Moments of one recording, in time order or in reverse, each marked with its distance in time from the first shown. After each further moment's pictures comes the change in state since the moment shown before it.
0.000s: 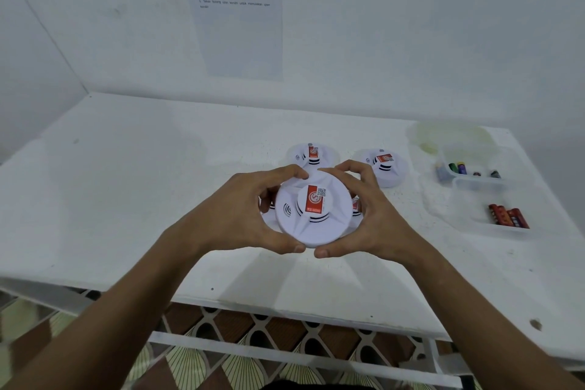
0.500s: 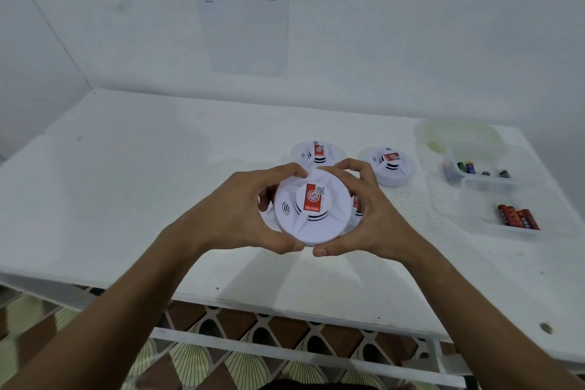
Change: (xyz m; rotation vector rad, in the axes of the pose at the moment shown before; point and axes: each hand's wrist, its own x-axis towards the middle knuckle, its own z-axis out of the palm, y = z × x) left_hand -0.002 -0.010 -0.005 0.008 -0.006 -0.009; right_hand 0.008 0.001 0.009 -0.023 -0.014 0.008
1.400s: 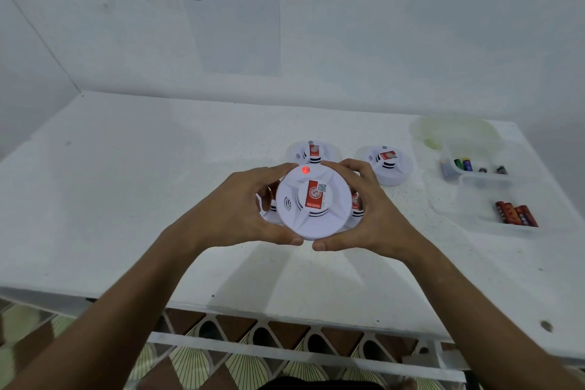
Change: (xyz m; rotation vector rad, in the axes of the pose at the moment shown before) left_hand 0.015 -0.010 0.004 -0.061 -0.004 -0.028; right_hand 0.006 0.015 -0.004 -0.010 0.043 0.007
